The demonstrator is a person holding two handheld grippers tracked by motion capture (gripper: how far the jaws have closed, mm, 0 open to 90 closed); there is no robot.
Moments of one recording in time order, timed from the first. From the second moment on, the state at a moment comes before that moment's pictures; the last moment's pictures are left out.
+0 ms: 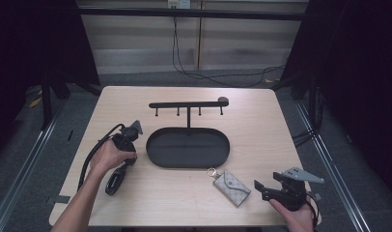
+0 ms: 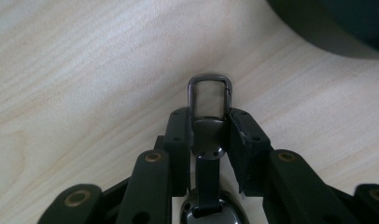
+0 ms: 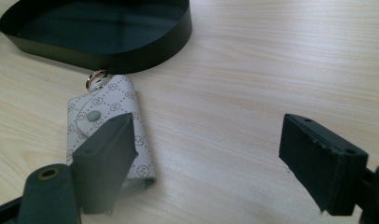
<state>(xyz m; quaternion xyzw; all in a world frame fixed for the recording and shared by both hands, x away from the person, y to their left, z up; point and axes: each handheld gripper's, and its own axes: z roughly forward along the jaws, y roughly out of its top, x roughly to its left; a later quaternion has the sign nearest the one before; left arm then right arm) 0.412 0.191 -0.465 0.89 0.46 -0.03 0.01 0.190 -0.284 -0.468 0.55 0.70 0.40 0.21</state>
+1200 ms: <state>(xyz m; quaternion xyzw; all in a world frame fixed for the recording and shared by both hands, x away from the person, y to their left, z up) 0.404 0.232 -0.390 0.88 0.47 -0.02 0.05 0.190 -0.284 -0.468 0.55 0.70 0.40 0.21</state>
